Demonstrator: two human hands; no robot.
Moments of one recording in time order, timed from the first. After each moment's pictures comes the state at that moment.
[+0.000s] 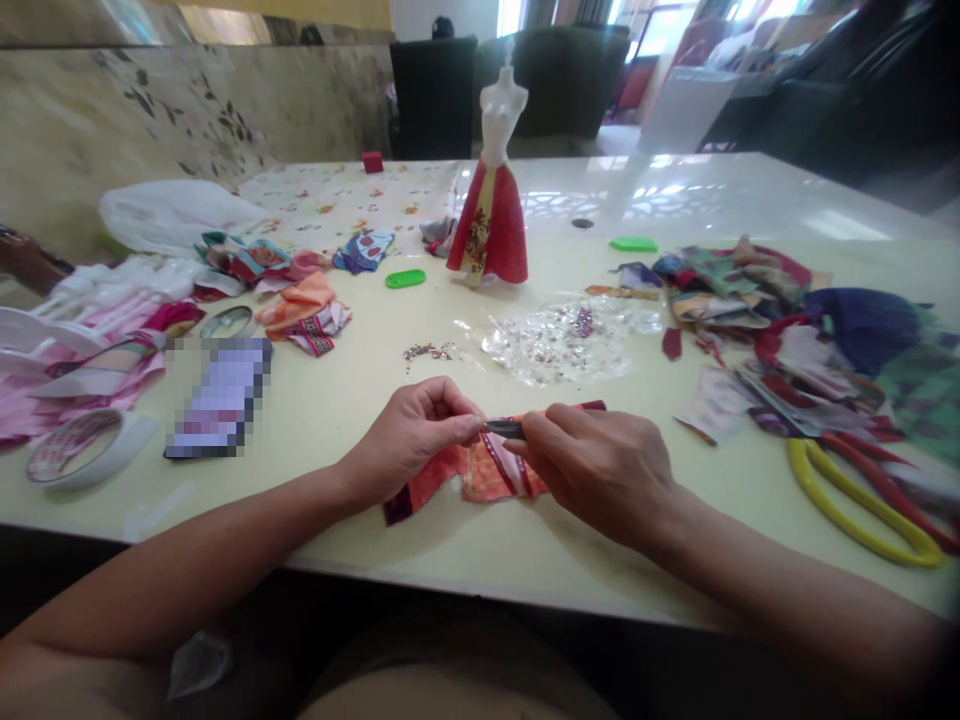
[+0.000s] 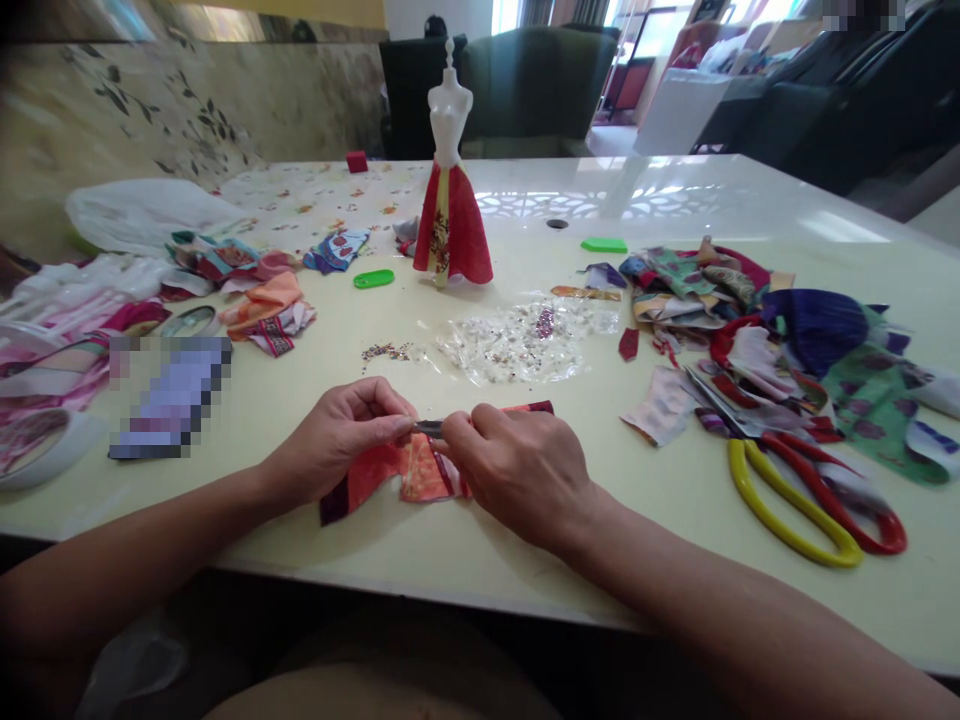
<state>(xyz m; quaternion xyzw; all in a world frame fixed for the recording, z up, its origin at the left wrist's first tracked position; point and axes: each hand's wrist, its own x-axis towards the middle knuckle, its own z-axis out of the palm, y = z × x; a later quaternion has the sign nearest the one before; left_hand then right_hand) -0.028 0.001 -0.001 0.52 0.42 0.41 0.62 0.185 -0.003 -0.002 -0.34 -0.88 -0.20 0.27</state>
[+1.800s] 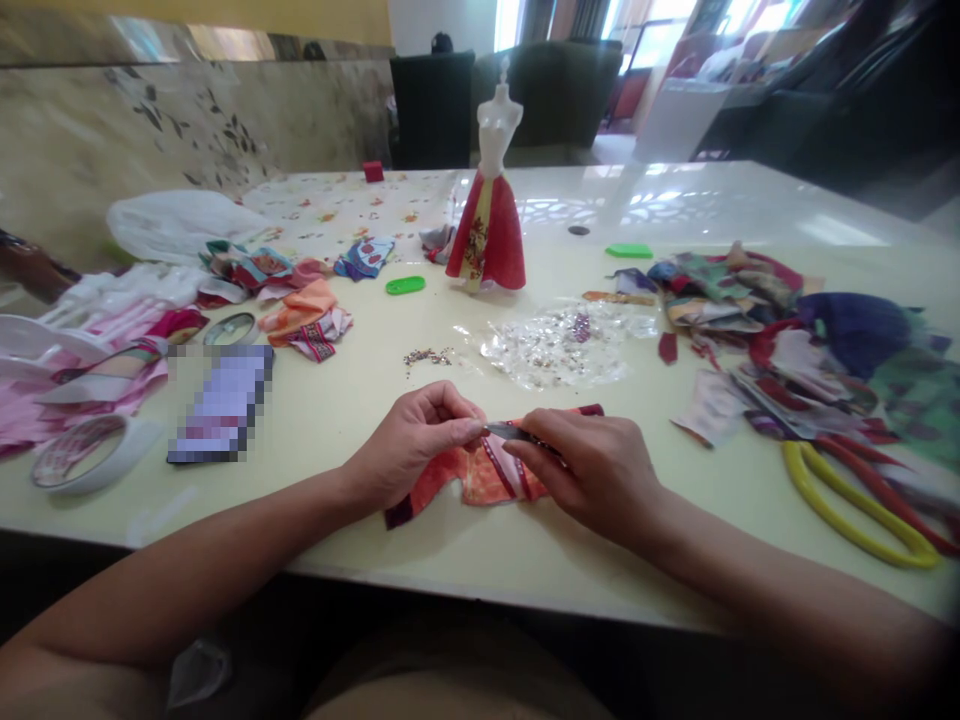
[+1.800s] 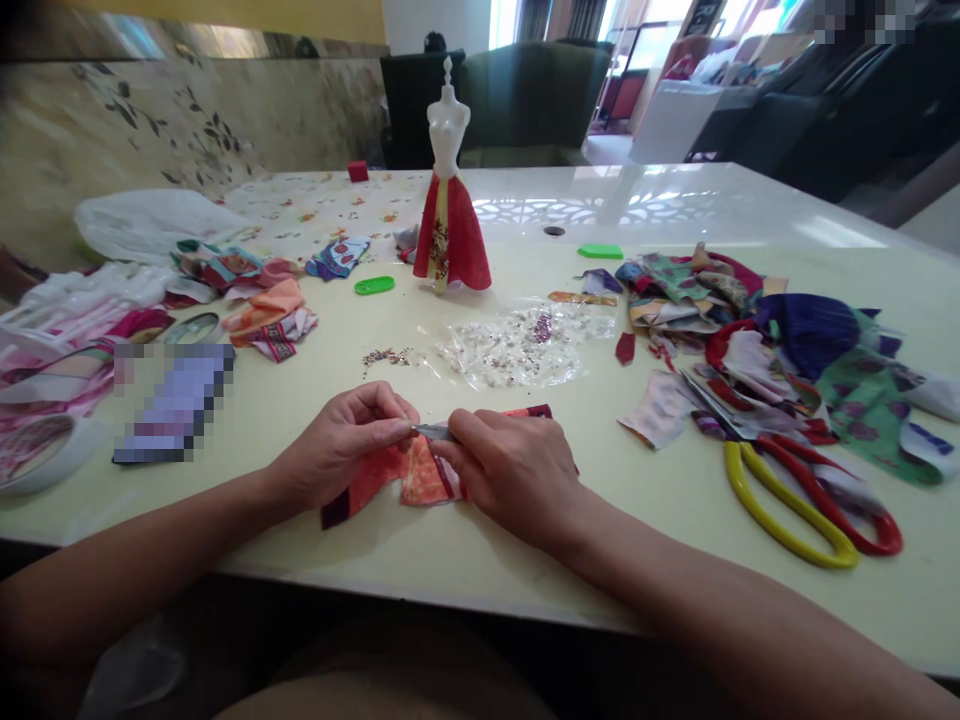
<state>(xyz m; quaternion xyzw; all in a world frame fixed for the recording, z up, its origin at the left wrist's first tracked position) -0.027 0.000 -0.005 0.48 0.38 0.44 0.66 0.186 -0.002 -0.011 -0.39 -0.87 -0.01 0.29</state>
